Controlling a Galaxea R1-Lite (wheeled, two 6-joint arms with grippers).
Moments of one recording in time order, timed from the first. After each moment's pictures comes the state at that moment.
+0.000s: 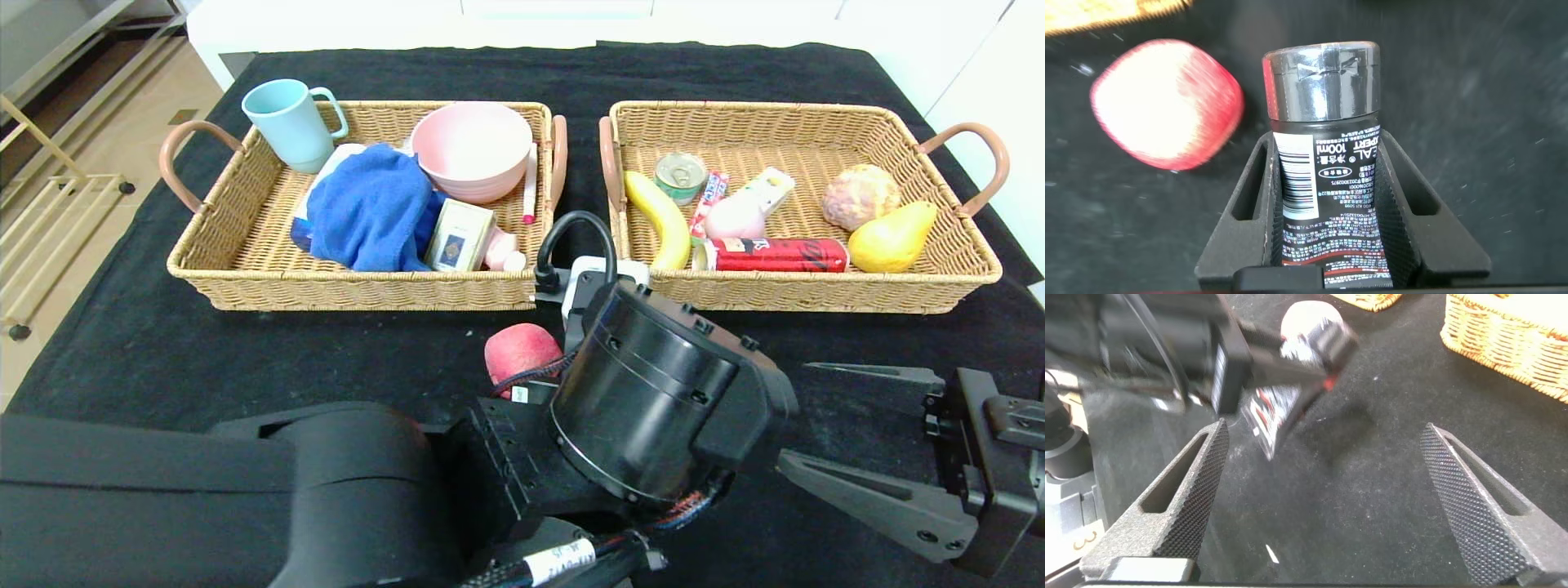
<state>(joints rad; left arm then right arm) -1.11 1.83 -1.28 -0.07 0.79 -0.38 0.41 1.22 -0.50 -0.61 0.55 -0.02</state>
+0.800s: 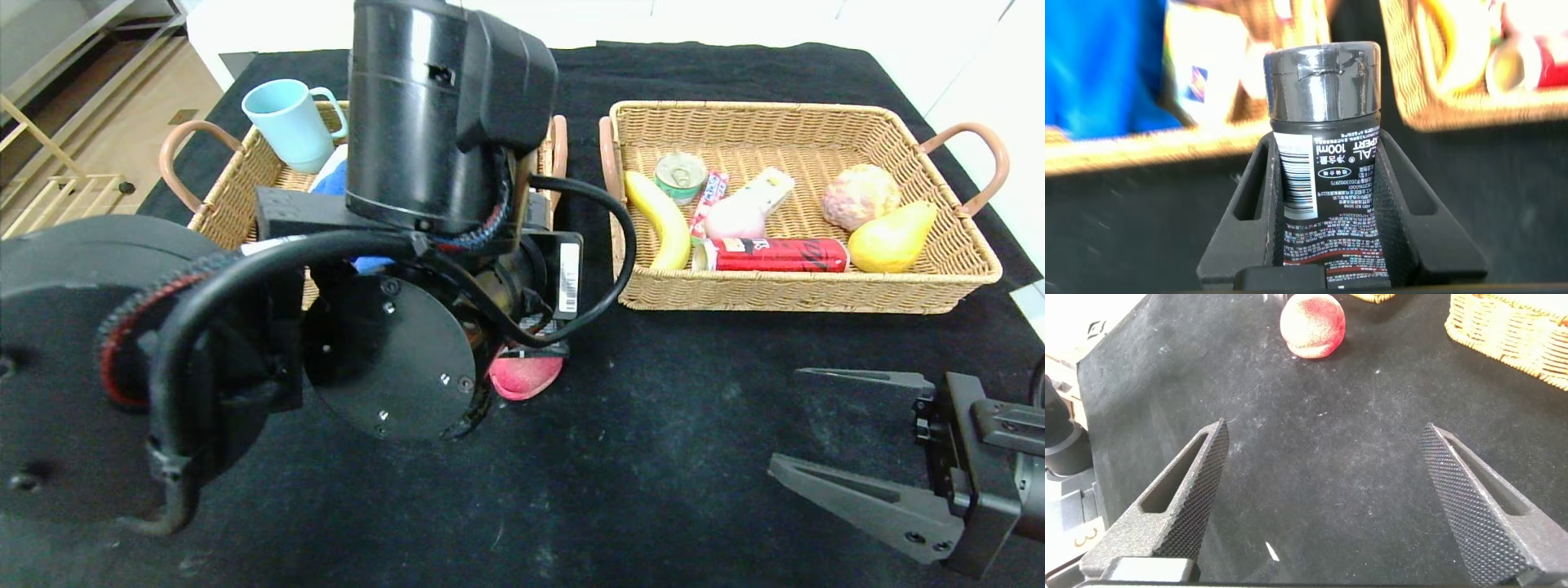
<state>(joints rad) -0.91 1.72 -1.41 -0.08 0.79 -0.19 0.41 1.24 -0.49 -0.61 0.55 -0.01</state>
